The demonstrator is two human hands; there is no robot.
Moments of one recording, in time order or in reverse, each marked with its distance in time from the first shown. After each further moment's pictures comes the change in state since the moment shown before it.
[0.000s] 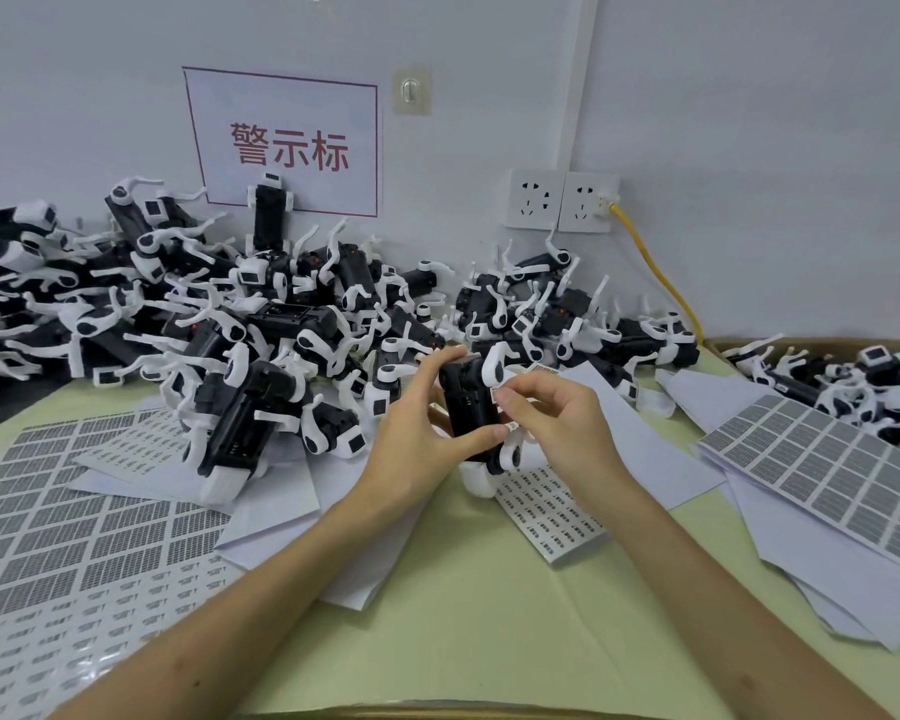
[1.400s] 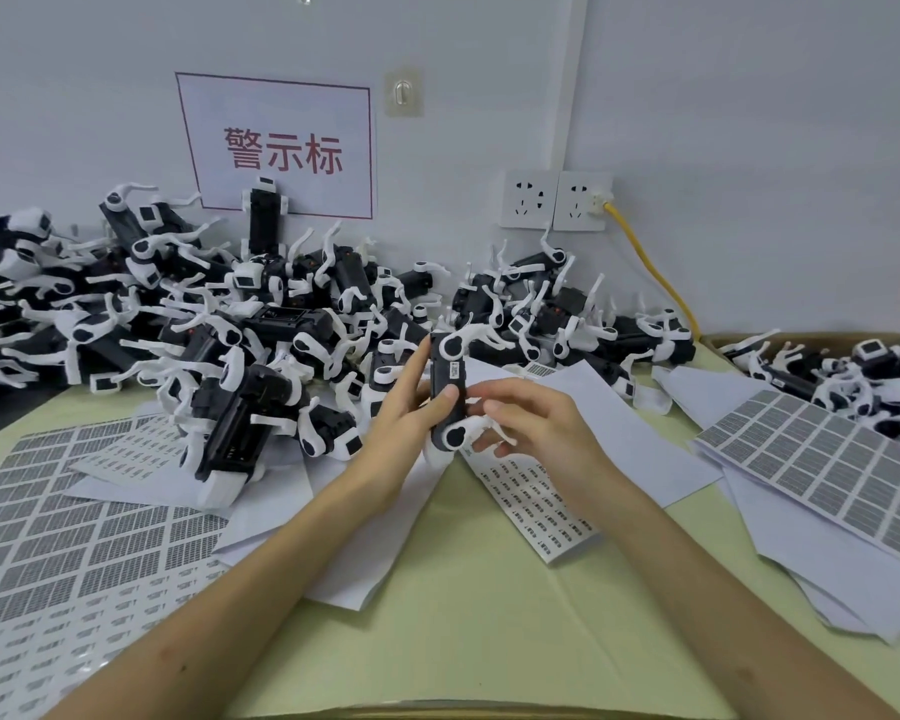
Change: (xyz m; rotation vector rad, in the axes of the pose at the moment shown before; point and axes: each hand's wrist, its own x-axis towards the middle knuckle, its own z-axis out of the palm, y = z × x) left_hand 0.010 -0.005 -0.009 -0.433 -0.082 -0.238; right_hand -0.005 -0.005 0.003 0.128 -0.176 0.188
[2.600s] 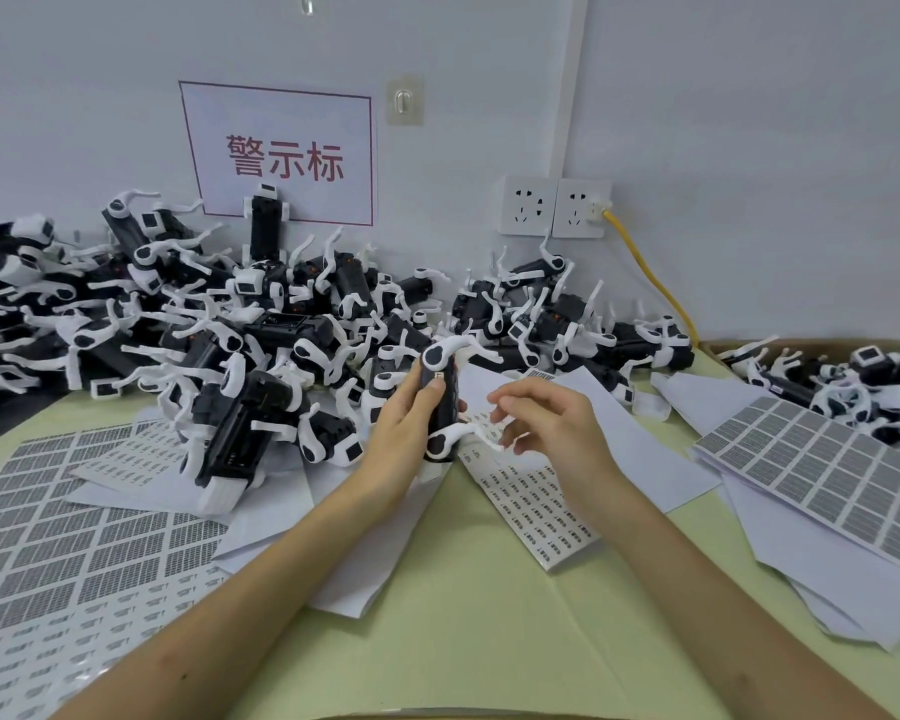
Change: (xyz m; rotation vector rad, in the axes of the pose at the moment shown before) left_hand -0.006 0.008 0.009 0.013 0.100 -0.061; right_hand 0.003 -0.001 -0.004 0.049 0.146 -0.064
